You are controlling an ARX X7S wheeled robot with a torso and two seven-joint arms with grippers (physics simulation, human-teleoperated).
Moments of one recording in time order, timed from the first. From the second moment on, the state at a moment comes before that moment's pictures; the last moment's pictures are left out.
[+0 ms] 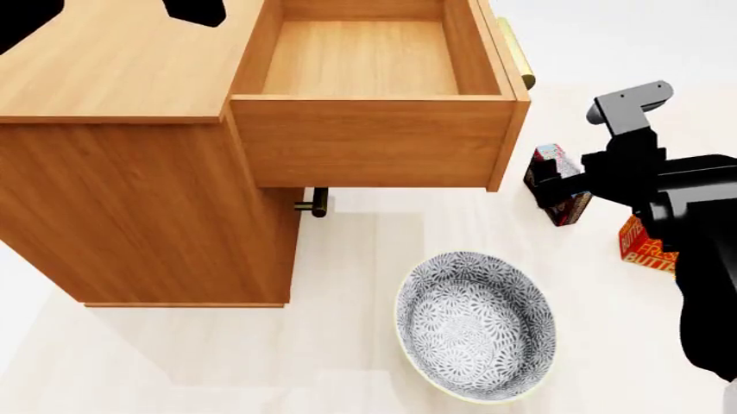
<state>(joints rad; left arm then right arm) -1.57 -0.66 0.23 0.35 -1.77 -1.17 -0.87 1.56 0.36 -3.14 1.31 2.77 0.05 -0.51</state>
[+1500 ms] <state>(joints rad) -1.57 -0.69 0.25 0.37 -1.81 -1.14 -0.89 1.74 0.38 -3.14 1.30 2.78 0.22 -0.41</state>
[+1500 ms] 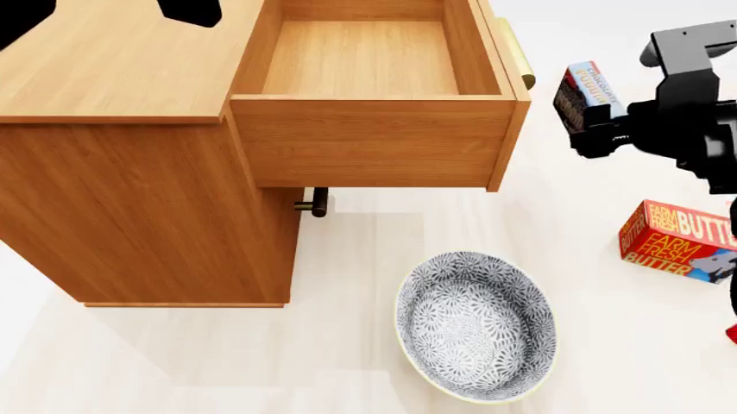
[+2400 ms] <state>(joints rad) -1.49 -0.78 0.17 0.50 -1.88 -1.06 -0.92 2.25 0.24 -3.14 1.30 2.70 0.43 -0.54</state>
